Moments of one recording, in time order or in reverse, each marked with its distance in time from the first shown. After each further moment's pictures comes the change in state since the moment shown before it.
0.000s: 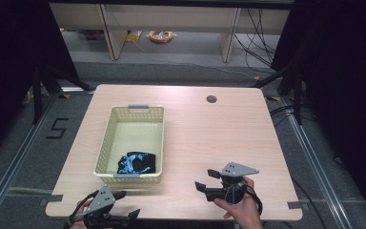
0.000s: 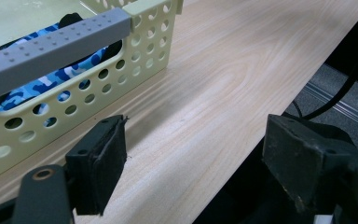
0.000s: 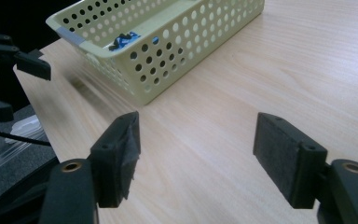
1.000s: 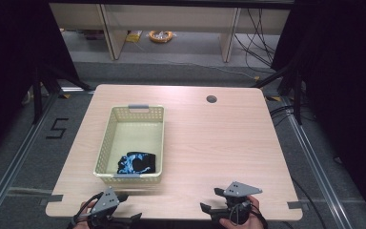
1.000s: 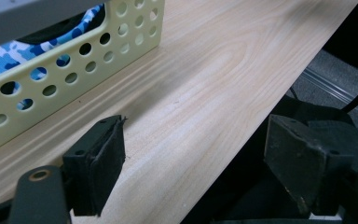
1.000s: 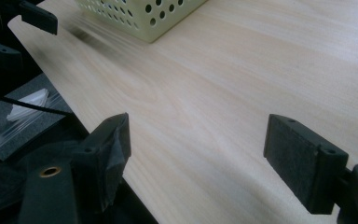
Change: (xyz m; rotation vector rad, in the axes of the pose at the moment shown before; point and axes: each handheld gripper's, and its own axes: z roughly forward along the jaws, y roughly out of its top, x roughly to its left) left arm -0.002 -0.009 0.013 0.037 -0.019 0.011; right arm 0.011 -0.047 -0.012 0.097 -0.013 0.036
